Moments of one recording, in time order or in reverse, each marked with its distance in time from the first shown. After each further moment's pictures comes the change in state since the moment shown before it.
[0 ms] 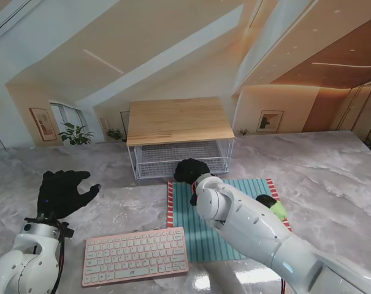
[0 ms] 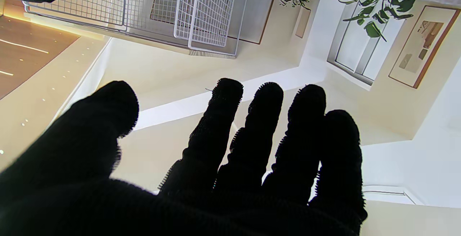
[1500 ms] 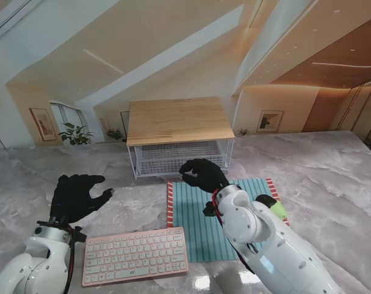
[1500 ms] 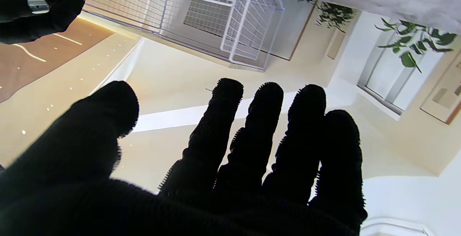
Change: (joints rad) left arm 0.012 -0.001 0.062 -0.030 -0.080 -0.026 -0.016; right arm -0.407 0.171 0.375 -0.567 -0.131 -0.144 0.085; left_hand 0.000 0.000 0.000 0.000 0.000 0.001 0.000 0.000 0.000 0.000 -0.001 0.000 0.000 0.000 0.000 0.000 0.000 0.000 0.000 0.000; right_hand -0.001 0.011 -0.030 0.000 -0.040 -0.024 0.050 -0.014 -0.020 0.007 -0.043 0.013 -0.010 0.004 -0.002 0.008 0.010 0.035 0.026 0.000
